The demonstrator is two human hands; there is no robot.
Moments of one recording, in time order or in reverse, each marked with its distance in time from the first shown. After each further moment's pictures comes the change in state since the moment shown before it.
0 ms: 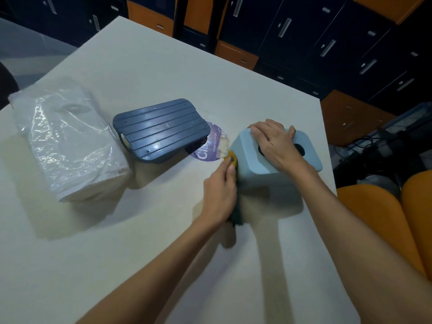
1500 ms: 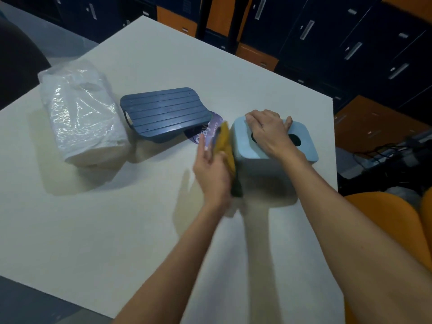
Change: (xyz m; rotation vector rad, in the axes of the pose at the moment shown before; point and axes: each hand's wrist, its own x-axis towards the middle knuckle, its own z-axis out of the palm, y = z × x) left_hand -0.020 0.025 0.030 -0.815 0.510 -0.163; right_hand 0.002 0.004 0.002 -0.040 -0.021 -0.066
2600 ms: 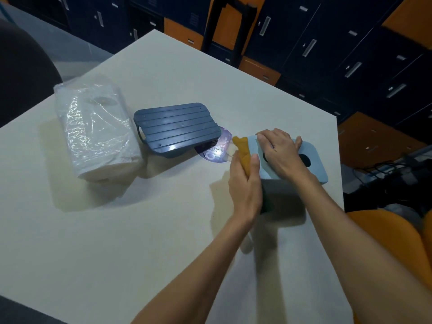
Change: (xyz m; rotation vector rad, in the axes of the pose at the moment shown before) left_hand 0.001 -0.020 0.025 0.363 -0.236 0.144; right_hand -0.003 -0.003 -0.001 -0.001 -0.002 0.007
